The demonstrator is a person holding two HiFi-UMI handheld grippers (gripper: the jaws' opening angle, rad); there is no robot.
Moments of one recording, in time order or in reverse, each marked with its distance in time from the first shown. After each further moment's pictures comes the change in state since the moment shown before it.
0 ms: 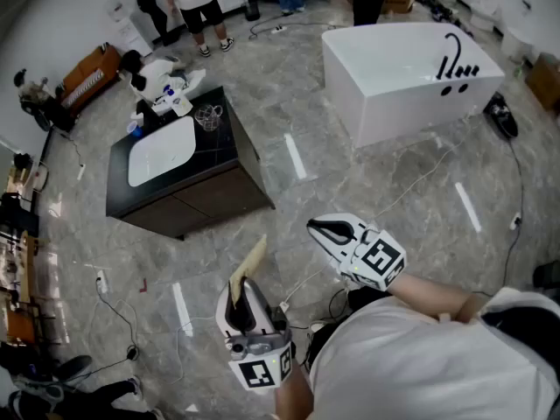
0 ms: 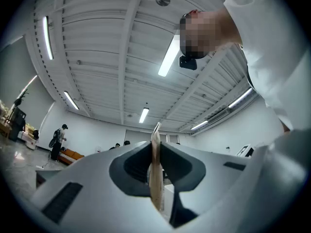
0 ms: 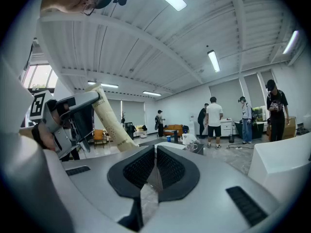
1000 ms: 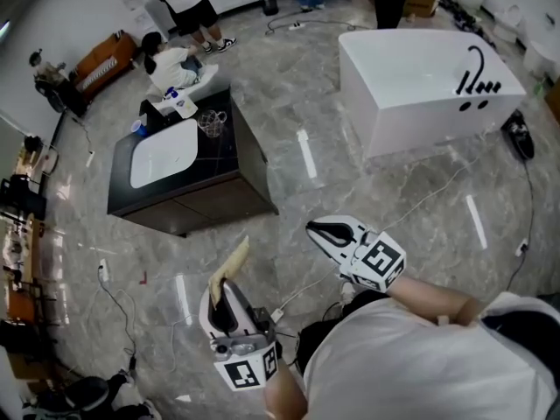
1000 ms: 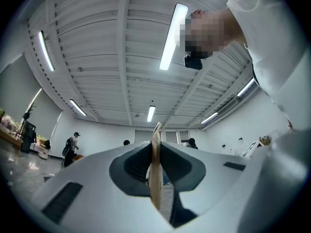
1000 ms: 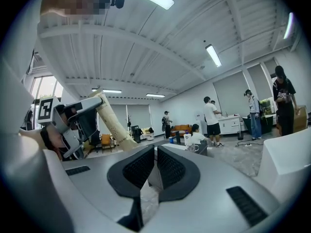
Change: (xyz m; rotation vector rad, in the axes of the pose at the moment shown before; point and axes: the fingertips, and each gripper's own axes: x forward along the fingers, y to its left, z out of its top) left arm 0.063 -0.003 -0.026 0.086 0.023 0.119; right arm 0.012 -0.079 -0.002 0.064 -0.021 0.102
